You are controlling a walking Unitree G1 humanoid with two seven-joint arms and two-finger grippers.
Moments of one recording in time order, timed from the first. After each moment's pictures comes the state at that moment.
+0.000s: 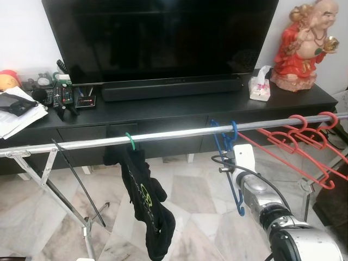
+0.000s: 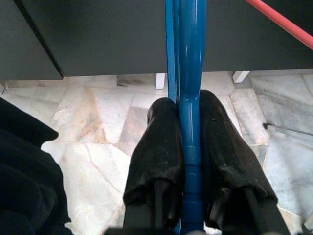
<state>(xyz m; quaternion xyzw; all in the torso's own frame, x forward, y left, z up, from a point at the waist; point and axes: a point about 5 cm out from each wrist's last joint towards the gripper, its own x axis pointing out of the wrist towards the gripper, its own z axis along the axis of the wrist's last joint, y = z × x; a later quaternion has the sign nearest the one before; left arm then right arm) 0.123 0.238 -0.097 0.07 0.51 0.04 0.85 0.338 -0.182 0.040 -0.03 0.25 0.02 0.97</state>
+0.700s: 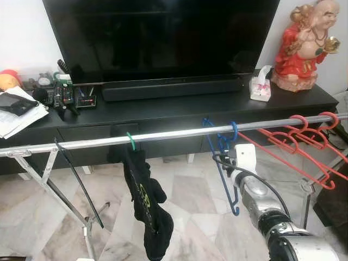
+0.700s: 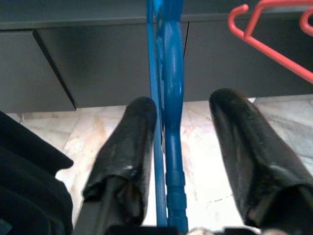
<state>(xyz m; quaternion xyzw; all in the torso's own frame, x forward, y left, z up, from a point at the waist) 0.122 0.238 -0.097 0.07 0.51 0.04 0.85 0.336 -0.178 0.046 -0.01 0.17 0.02 0.98</state>
